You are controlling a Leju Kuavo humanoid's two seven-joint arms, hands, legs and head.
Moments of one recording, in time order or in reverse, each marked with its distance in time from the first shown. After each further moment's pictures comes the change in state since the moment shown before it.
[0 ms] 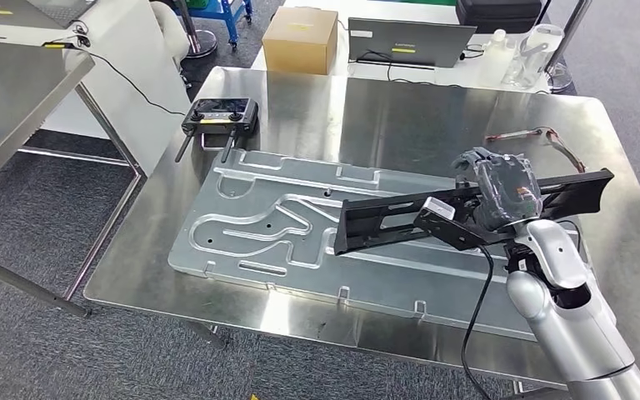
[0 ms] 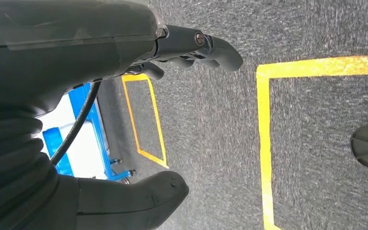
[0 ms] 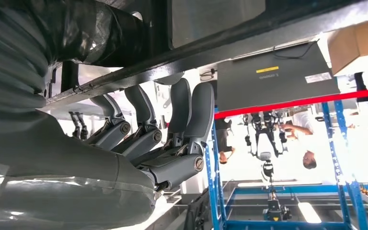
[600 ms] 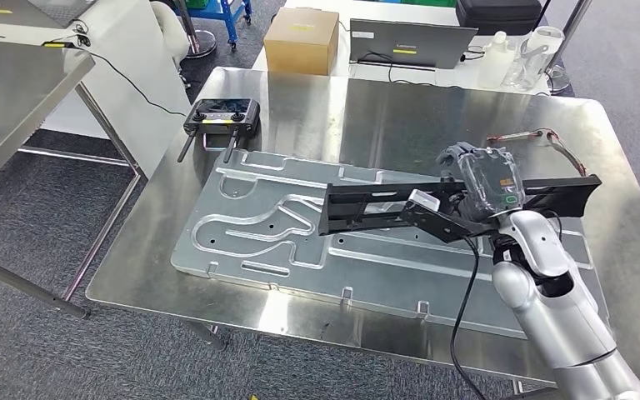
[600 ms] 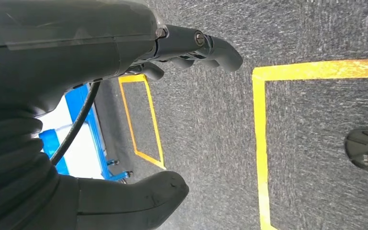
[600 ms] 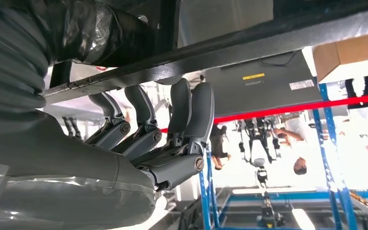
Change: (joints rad) left arm -0.002 0.005 0.003 0.000 -0.006 -0.003 -0.016; right arm -0.064 0.037 0.044 0.050 -0.018 0.028 0.016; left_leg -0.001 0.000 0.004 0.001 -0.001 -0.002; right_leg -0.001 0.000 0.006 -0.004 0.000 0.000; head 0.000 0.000
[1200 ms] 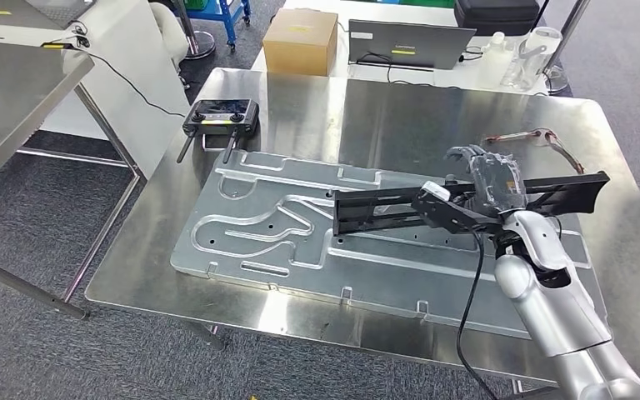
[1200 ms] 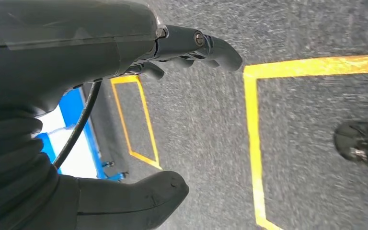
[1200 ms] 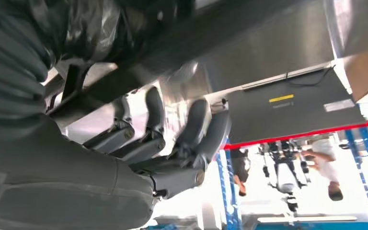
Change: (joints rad) left arm -0.003 0.015 0.008 0.000 -0.004 -0.033 -0.027; right arm -0.025 0.010 -0.018 0.167 -0.053 -0.025 -0.005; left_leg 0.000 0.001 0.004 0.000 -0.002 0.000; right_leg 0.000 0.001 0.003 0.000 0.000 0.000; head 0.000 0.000
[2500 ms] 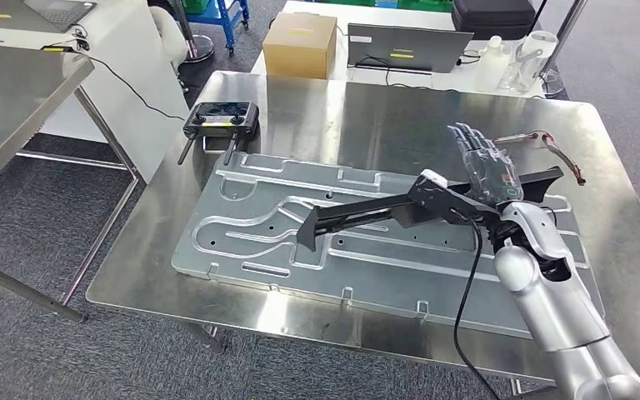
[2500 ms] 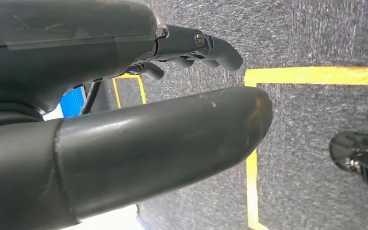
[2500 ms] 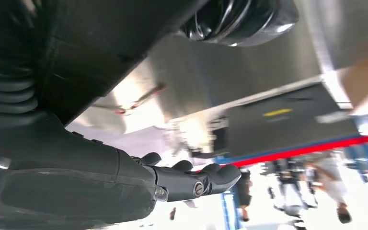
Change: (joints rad) left arm 0.002 -0.006 0.041 0.000 0.027 0.029 0.029; right arm -0.002 0.021 -0.014 -0.102 -0.089 0.142 0.073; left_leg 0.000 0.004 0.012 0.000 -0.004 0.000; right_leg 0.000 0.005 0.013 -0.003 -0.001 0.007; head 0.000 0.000
